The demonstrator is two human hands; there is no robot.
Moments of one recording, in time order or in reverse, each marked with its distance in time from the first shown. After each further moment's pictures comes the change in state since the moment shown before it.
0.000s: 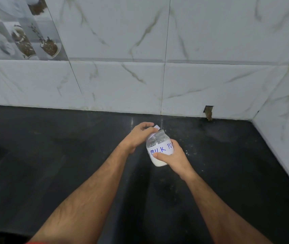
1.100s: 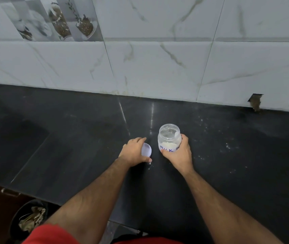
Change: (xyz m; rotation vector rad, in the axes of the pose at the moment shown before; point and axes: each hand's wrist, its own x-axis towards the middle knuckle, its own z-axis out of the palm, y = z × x) left_hand -0.052 -0.129 -0.118 1.047 0.084 -0.143; right_hand 0.021 0.023 0.134 -0.162 0.206 0.020
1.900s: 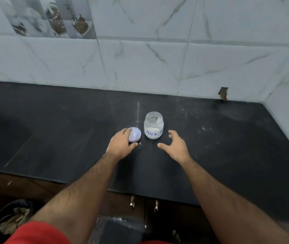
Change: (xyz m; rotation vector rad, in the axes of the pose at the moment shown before) left_hand -0.089 0.000 0.004 -0.094 0.234 0.072; right_hand -0.077 -0.003 -0.055 -0.263 -0.153 0.013
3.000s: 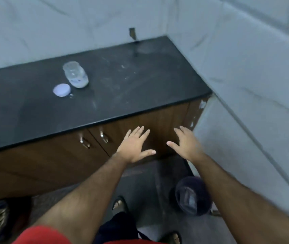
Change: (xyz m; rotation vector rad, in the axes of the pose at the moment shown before) left_hand -0.299 0.198 0.157 0.285 -0.383 0.662; right_hand -0.371 0.250 -0.111 -0.464 0.127 0.184
